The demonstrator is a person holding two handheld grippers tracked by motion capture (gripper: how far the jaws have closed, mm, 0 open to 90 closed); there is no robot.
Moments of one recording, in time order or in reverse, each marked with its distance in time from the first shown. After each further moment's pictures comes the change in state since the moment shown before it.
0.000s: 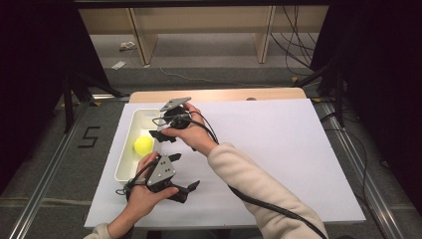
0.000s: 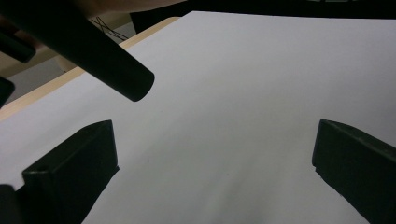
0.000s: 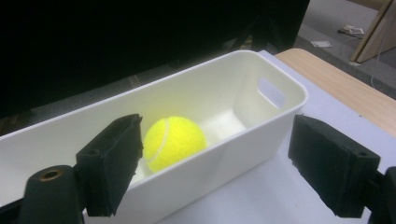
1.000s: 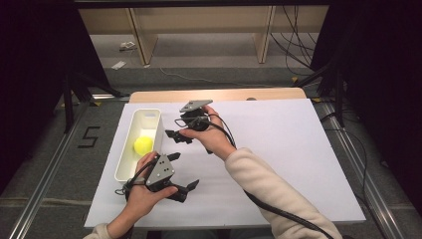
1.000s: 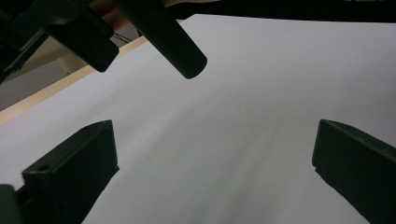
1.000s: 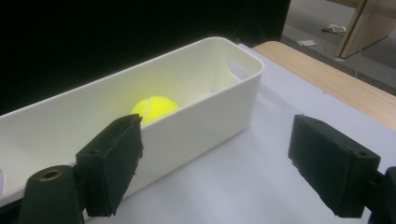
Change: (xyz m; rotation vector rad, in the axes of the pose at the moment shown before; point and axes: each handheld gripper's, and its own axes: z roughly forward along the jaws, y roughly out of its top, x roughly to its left) left arm 0.001 0.000 -0.001 -0.009 0.006 -0.007; right arm -0.019 -0.026 -0.038 -0.035 -0.031 0.048
